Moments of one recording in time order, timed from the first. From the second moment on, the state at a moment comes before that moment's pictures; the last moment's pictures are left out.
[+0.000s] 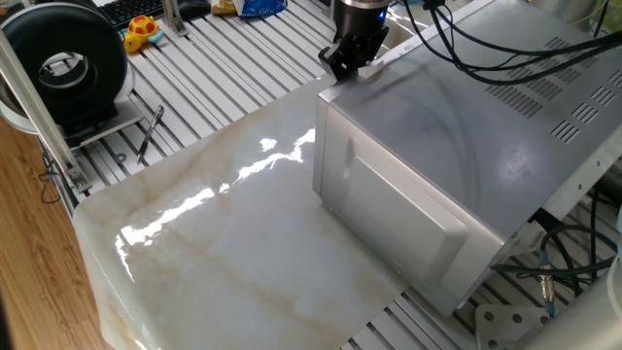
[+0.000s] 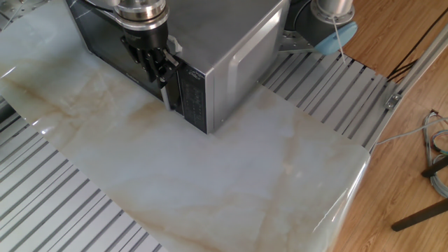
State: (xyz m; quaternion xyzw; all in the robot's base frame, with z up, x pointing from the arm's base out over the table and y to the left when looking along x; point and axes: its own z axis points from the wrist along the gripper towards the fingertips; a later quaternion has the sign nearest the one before) arm 0.522 -0.035 0.195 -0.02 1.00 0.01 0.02
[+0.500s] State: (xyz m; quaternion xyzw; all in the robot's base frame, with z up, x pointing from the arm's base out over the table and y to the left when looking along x) arm 0.520 -0.034 0.194 -0.01 1.00 0.02 0.02
